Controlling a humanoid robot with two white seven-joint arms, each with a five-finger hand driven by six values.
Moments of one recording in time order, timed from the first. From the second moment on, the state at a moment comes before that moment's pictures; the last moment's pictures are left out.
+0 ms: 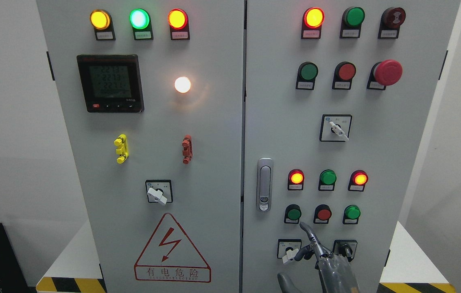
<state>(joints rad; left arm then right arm) 0.05 -0.10 -0.16 -0.07 0.12 -0.03 -0.02 -0.10 0.13 0.01 -1.73 0.83 -0.33 -0.08</state>
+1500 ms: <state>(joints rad) 0.05 -0.10 -0.16 -0.07 0.12 -0.03 -0.02 0.12 0.13 0.12 -1.90 0.19 -0.29 0.02</state>
